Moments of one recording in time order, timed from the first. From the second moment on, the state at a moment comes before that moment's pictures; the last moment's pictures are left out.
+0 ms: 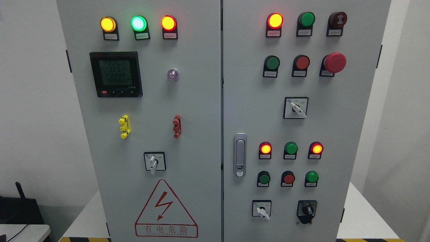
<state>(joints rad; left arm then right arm) 0.34 0.02 0.65 -1.42 -0.01 -0.34 -0.19 0.09 0.12 0.00 -0.13 0.00 0.00 0.00</state>
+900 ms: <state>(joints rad) 0.34 0.04 0.42 -1.76 -0.02 -0.33 0.10 0.09 0.12 0.00 -0.13 0.00 0.00 0.00</state>
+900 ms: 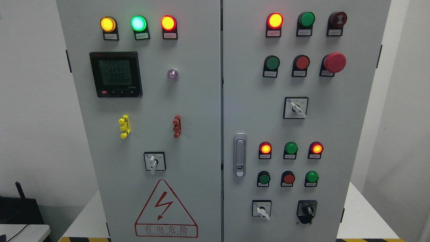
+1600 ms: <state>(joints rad) 0.16 0.05 0.18 -1.83 -0.20 -0.08 0.35 0.09 0.12 0.00 -0.13 0.00 0.00 0.00</state>
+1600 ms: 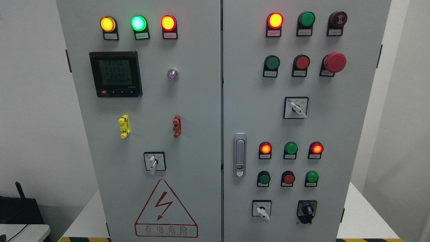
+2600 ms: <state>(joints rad) -0.02 -0.01 -0.05 -1.87 -0.27 0.09 0.48 0.09 0.12 0.00 -0.13 0.00 0.00 0.00</state>
